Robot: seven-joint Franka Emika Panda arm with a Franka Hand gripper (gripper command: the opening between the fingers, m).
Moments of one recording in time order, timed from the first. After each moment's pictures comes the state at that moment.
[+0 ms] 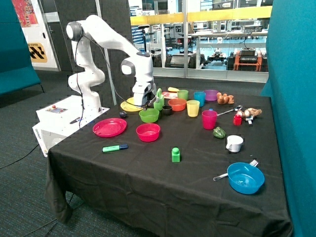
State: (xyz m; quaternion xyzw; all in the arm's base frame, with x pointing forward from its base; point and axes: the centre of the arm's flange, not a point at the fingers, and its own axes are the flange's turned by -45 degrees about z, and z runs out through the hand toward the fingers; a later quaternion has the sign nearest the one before) arm 0.535 -0.116 0.359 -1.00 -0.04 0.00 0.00
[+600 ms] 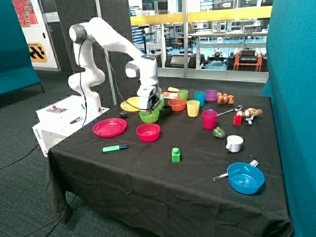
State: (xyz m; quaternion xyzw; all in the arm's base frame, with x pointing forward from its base) arm 0.565 -0.123 0.348 -1.00 -0.06 0.00 0.00
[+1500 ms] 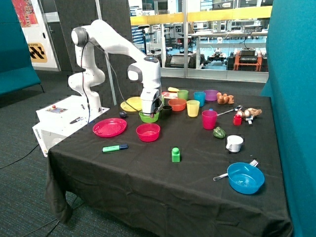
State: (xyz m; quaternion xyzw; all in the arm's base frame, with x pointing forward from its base) arm 0.589 -0.149 0.345 -1.00 -0.08 0.00 0.00
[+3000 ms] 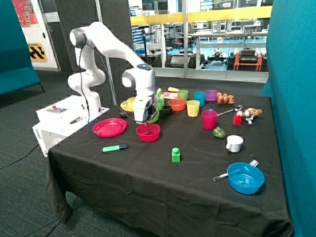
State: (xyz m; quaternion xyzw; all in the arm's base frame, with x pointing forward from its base) arm 0.574 -0.189 0.319 -1.00 -0.06 0.00 0.00
